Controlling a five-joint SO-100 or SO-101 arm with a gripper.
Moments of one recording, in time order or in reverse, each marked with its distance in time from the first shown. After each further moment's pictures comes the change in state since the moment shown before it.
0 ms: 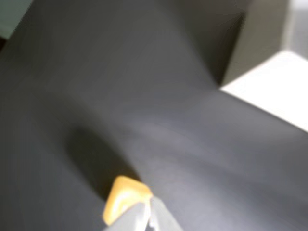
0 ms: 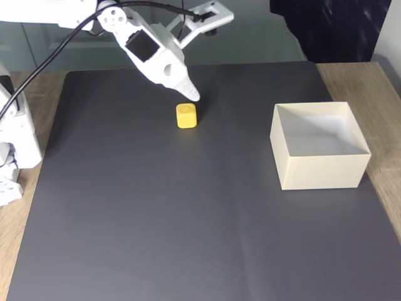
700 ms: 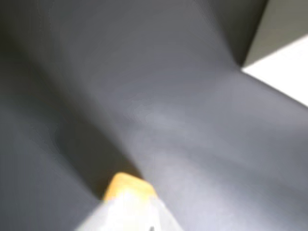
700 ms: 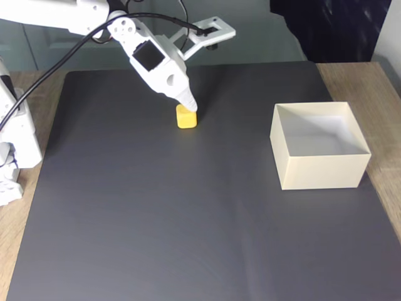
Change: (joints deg) arm 0.7 -4.7 -0.4 -1.9 1.1
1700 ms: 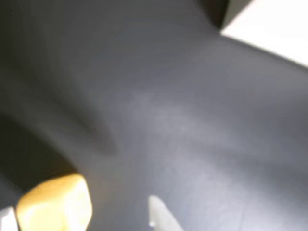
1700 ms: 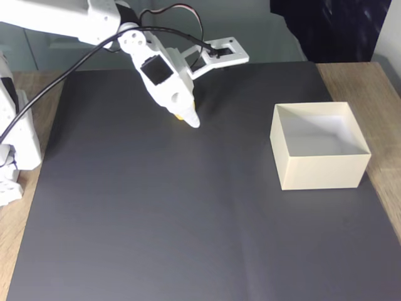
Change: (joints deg) arm 5.3 -5.6 -4.0 1.3 3.3
